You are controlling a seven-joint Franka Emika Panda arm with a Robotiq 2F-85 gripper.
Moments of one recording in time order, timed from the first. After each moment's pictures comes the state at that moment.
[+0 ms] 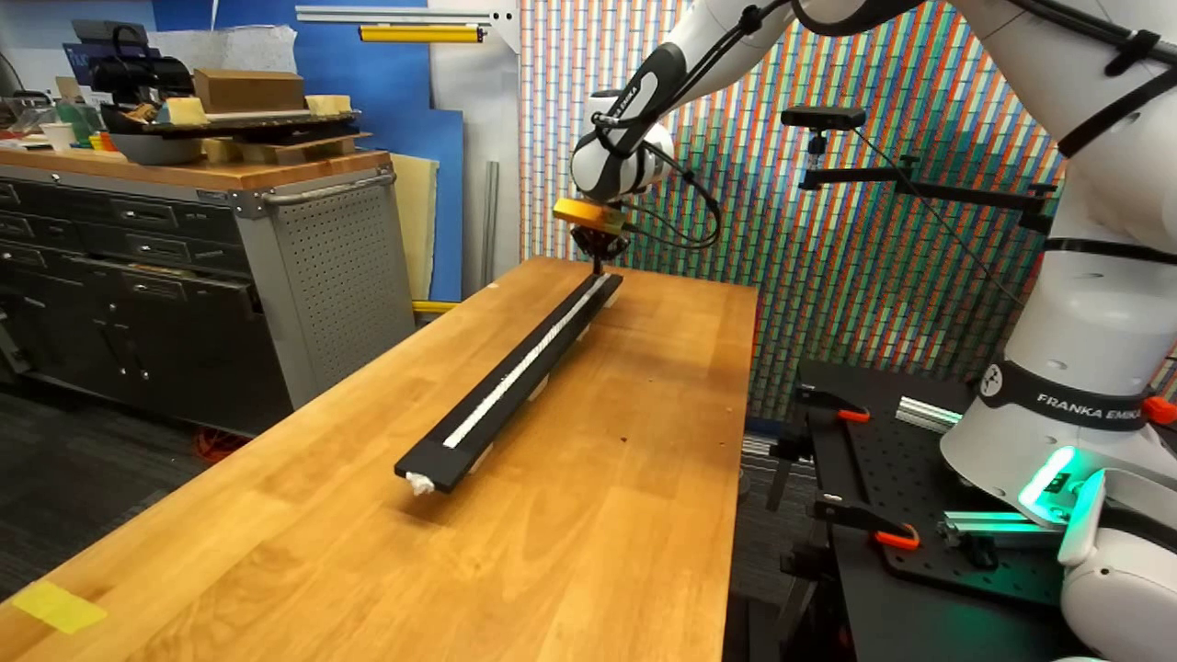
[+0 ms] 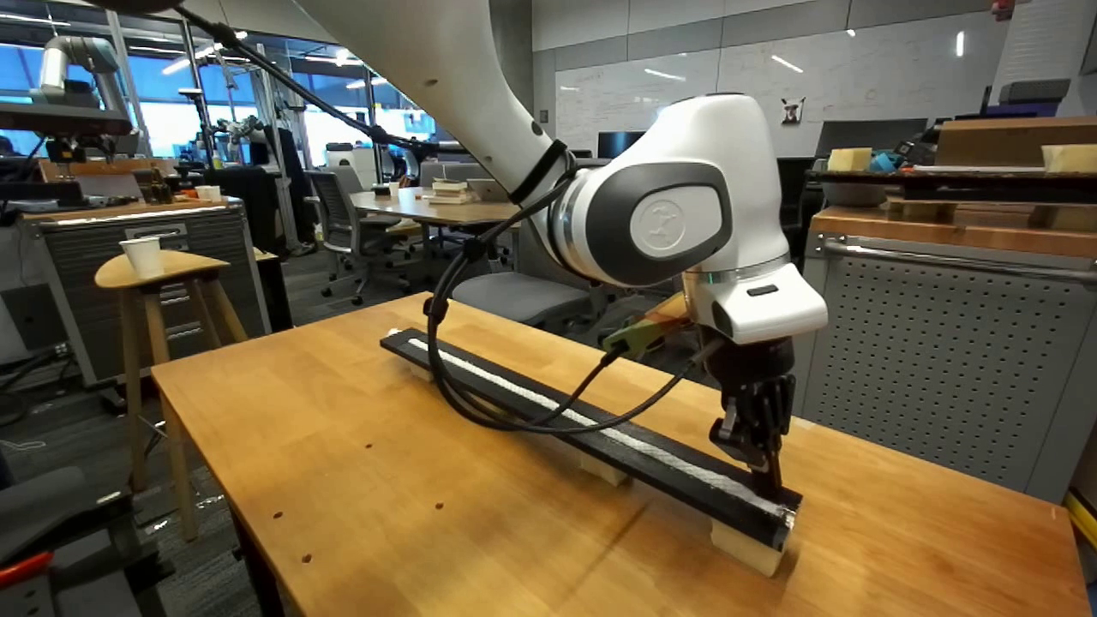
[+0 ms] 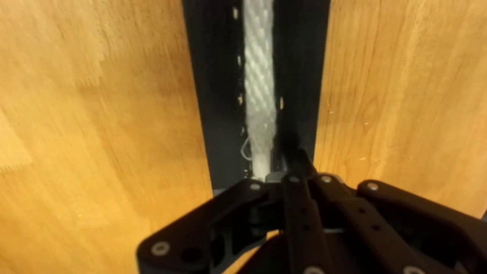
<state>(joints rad) -0.15 0.78 -0.40 -1.65 0.16 2.57 1.11</state>
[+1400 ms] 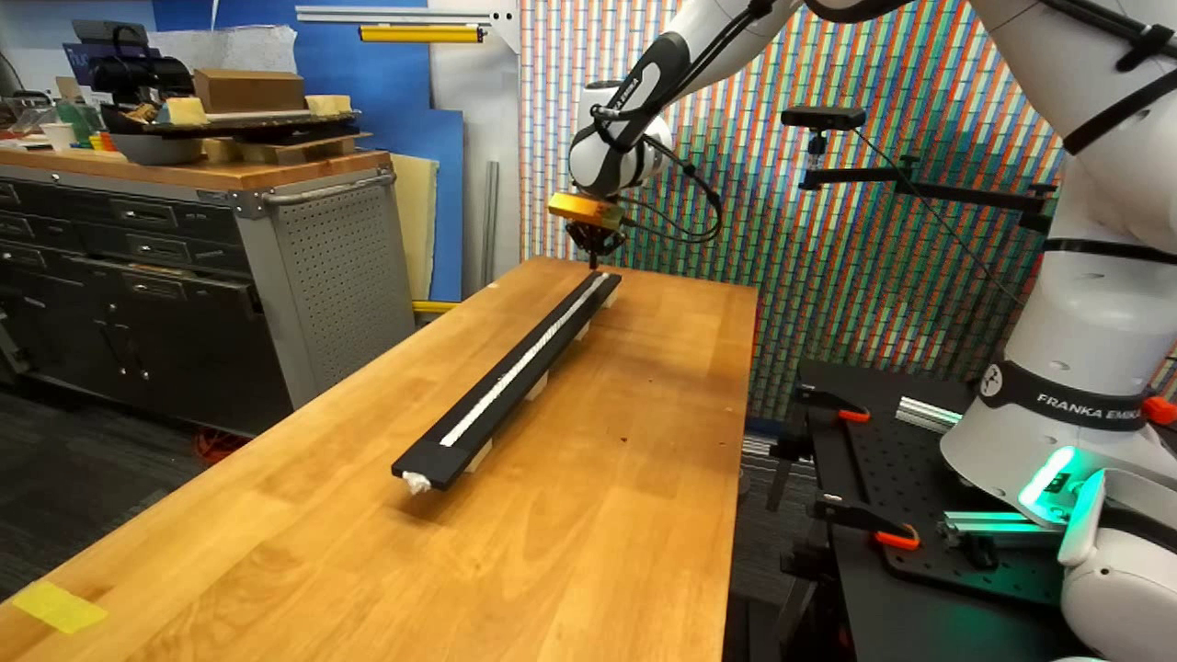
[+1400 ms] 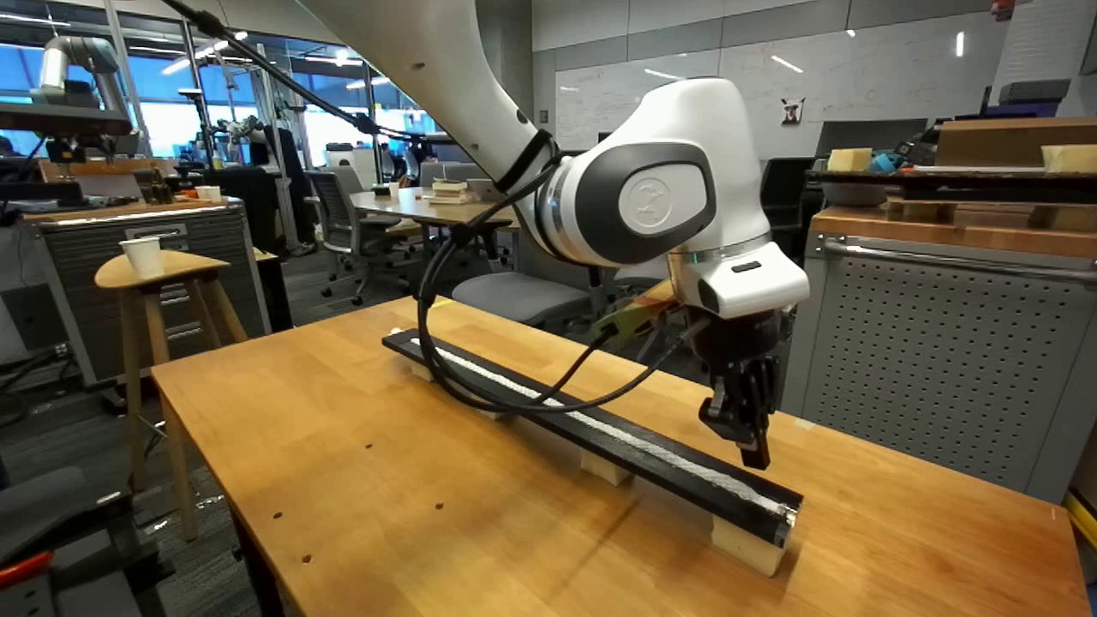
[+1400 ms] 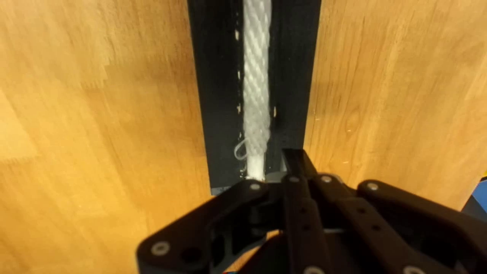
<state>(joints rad) -0.12 0.75 -0.41 -1.68 0.12 2.57 1.12</state>
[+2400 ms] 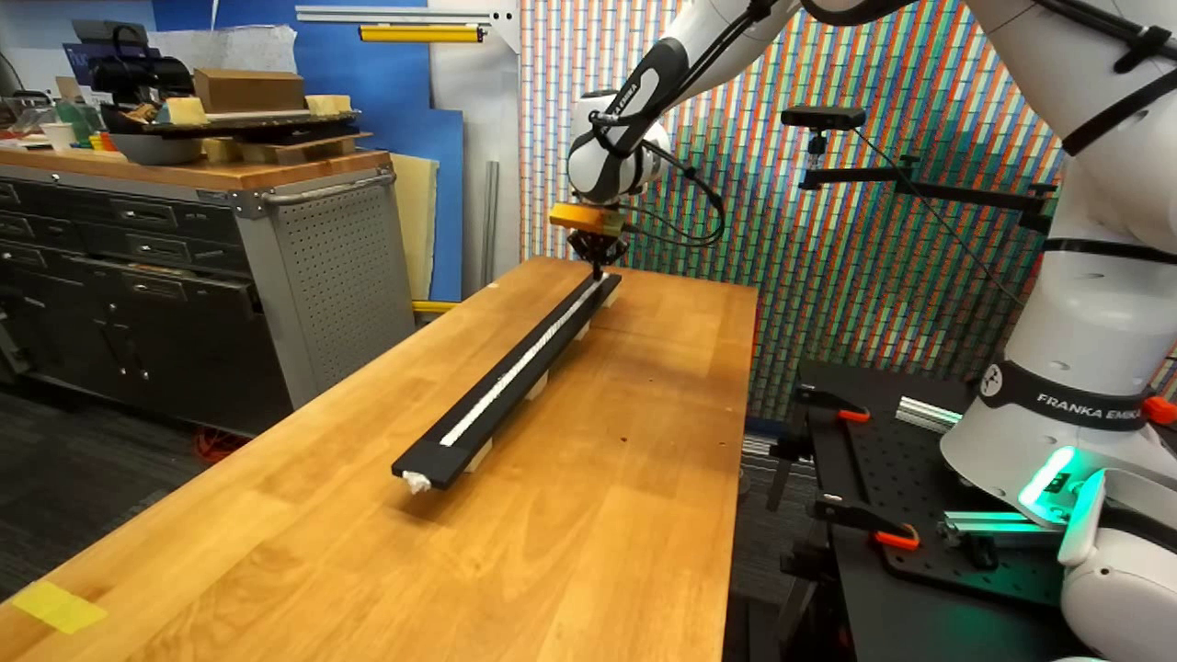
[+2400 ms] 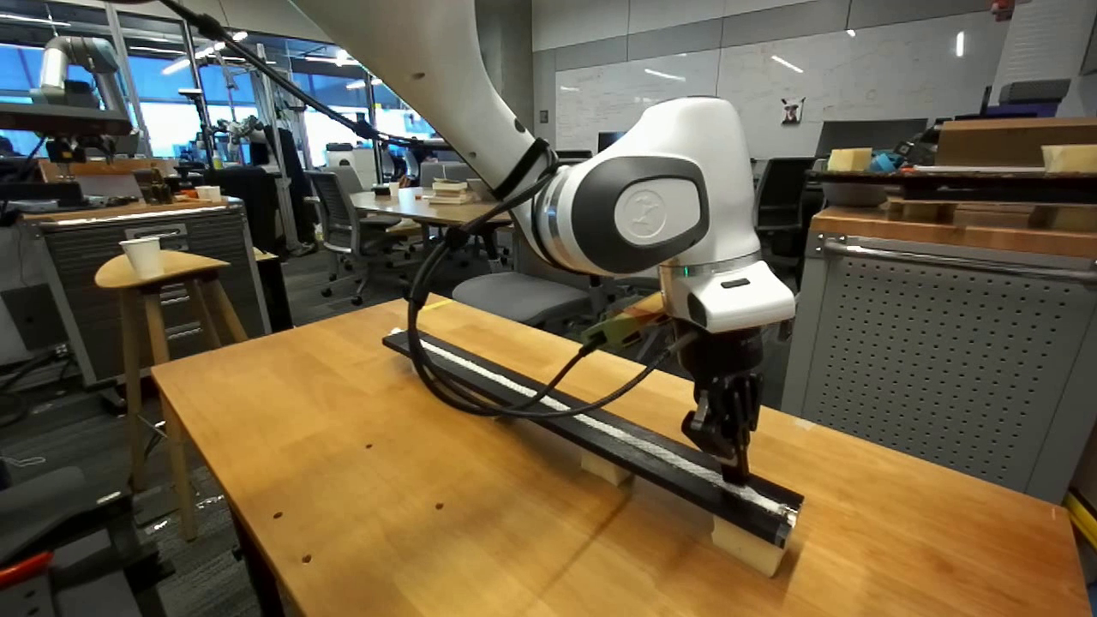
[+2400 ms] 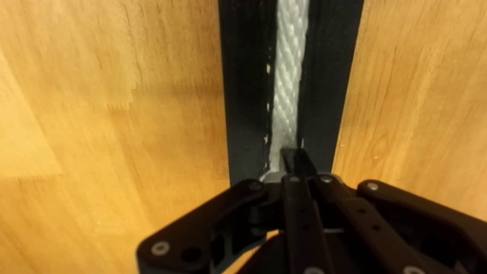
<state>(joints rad) -0.12 0.76 -0.40 -1.68 0.12 2.52 1.12</state>
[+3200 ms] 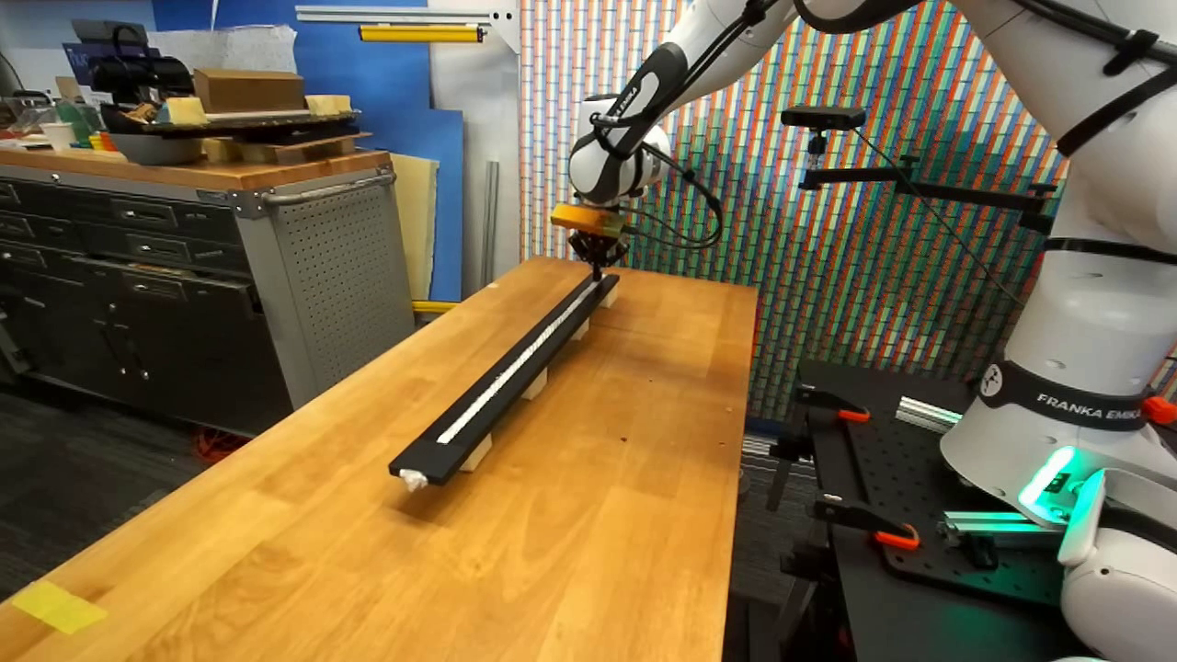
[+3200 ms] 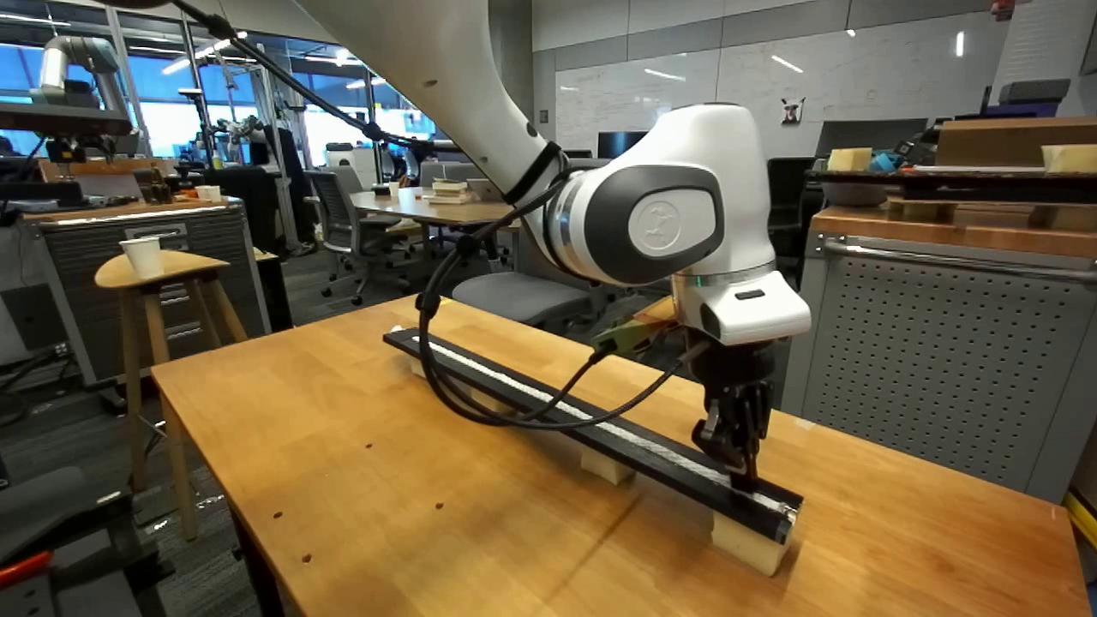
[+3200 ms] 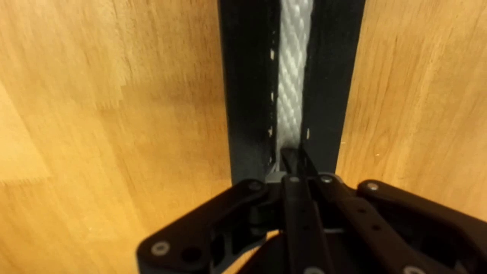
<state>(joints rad) -0.17 0.78 -0.35 -1.65 0.12 2.52 1.12</state>
